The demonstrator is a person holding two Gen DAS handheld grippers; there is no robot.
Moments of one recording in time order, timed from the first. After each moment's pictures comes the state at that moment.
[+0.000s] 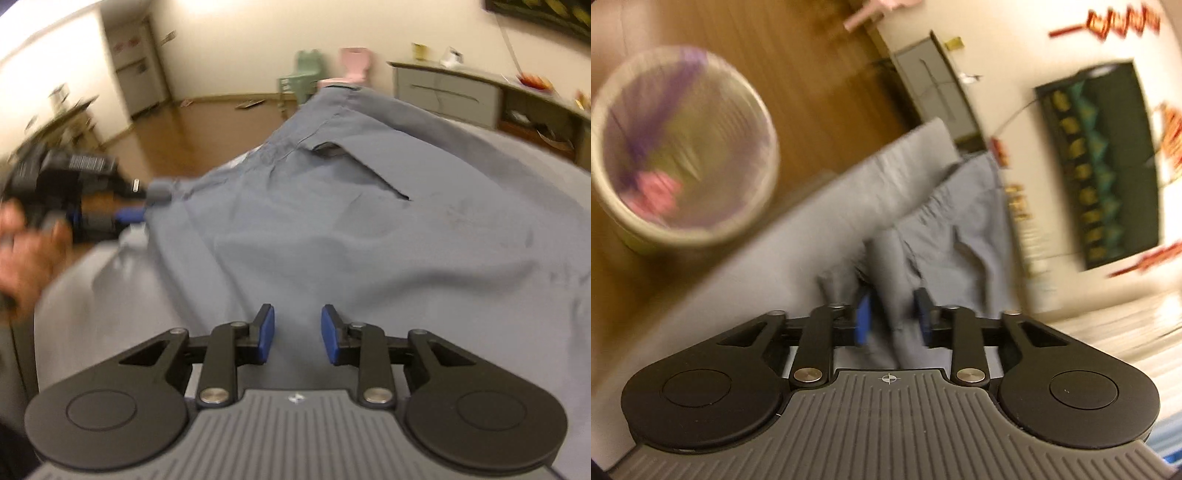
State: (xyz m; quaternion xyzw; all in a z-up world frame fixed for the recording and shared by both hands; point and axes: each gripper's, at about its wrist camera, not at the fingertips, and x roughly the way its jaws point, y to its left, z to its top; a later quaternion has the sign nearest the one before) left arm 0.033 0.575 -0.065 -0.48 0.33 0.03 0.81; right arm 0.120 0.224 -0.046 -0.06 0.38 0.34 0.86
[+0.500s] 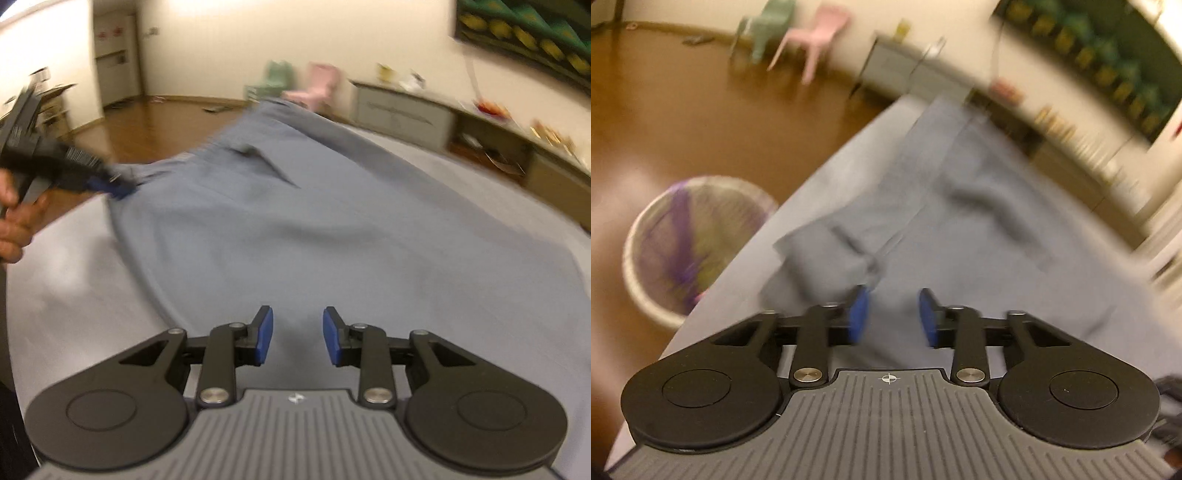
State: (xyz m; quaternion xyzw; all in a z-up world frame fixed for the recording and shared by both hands) left arm 0.059 0.485 -0.036 -0.22 0.39 0.05 0.89; right arm 0.096 0.122 -0.021 -0.09 0.37 0.26 0.89
